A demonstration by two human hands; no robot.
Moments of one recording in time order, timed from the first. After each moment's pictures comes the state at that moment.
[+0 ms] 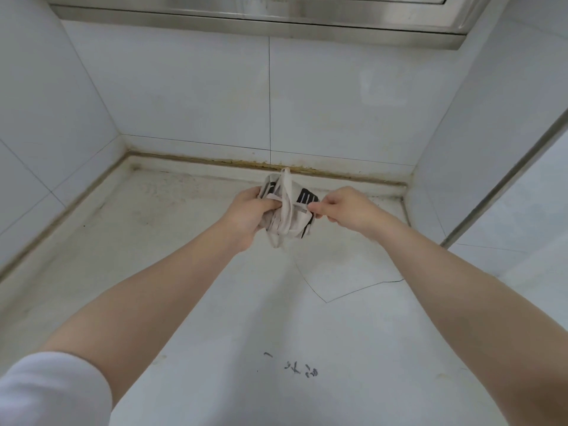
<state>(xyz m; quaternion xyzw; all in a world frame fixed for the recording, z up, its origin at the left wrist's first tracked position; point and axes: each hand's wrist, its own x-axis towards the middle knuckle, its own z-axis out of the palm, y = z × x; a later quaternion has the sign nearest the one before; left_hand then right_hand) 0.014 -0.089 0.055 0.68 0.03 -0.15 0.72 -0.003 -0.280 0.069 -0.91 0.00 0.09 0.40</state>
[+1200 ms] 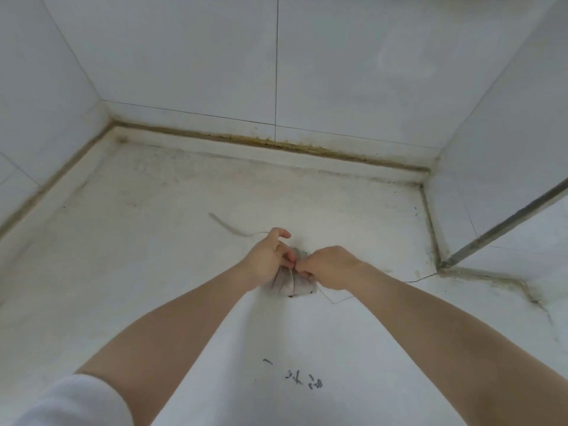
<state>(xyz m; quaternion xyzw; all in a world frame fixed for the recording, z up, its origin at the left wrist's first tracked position) 0.010 -0.099 -0.060 0.75 -0.01 -0.27 0.60 -0.006 -0.253 -0.046 -0.94 -0.09 0.32 0.10</state>
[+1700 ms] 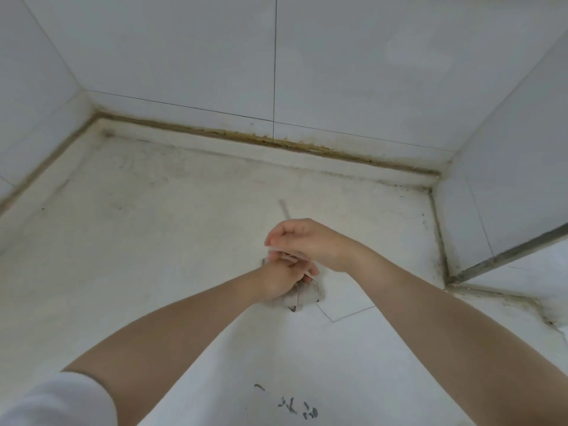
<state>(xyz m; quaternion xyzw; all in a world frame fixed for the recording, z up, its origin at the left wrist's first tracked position) 0.024 -0.125 -0.073 0.79 -0.08 -0.35 0.50 0.044 -0.240 -0.019 -0.75 -0.07 0.33 0.57</state>
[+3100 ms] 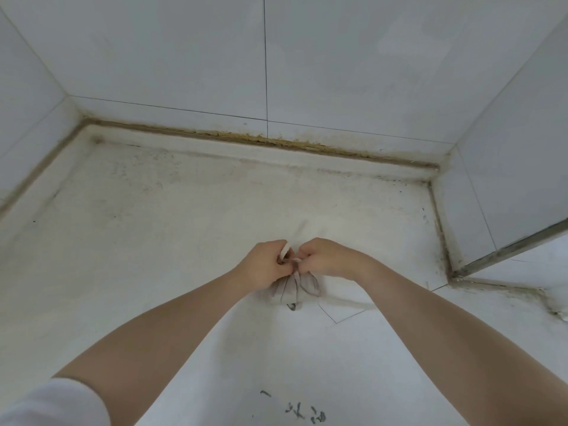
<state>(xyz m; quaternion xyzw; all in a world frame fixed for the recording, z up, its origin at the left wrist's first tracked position) 0.049 -0.100 -0.078 0.87 -0.15 -0.24 0.40 0.044 -0.257 -0.050 -0.86 0.00 0.37 0.34</state>
